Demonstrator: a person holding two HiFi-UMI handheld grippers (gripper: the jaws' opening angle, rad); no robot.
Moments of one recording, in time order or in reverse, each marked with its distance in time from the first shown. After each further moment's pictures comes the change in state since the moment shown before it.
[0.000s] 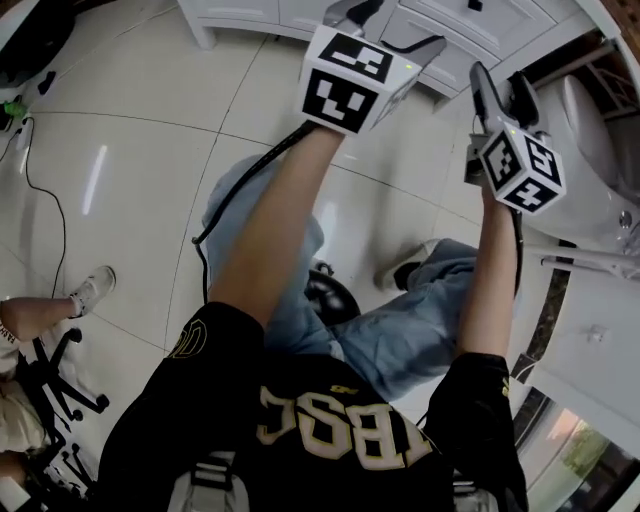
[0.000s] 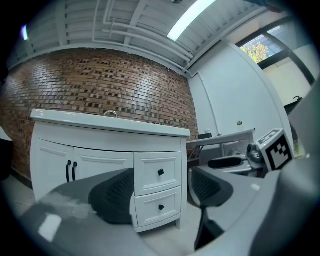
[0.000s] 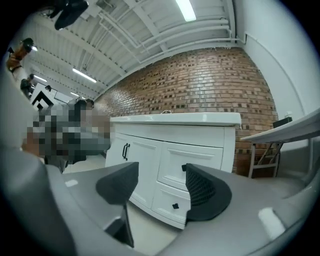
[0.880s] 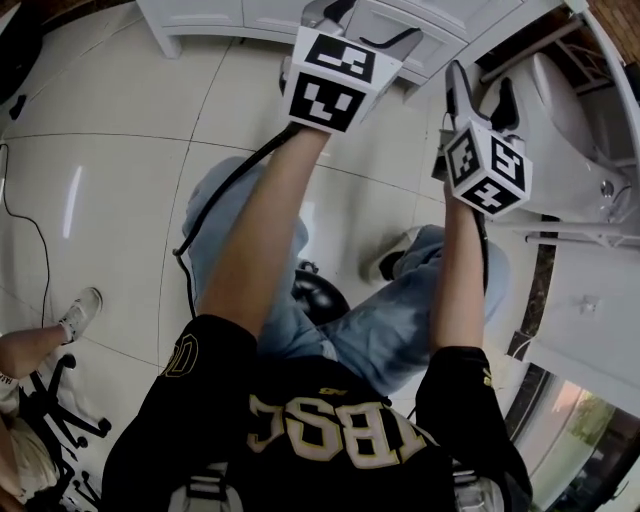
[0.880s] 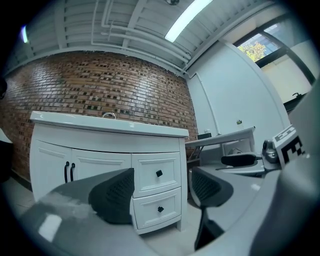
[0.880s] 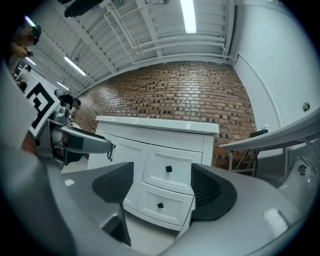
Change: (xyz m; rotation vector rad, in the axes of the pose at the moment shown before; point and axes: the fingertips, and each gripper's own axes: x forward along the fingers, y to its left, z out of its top) left arm 0.005 -0.011 -0.002 0.024 -0.021 0.008; right arm -0.035 -0.006 0.001 -0.032 -0.053 -0.214
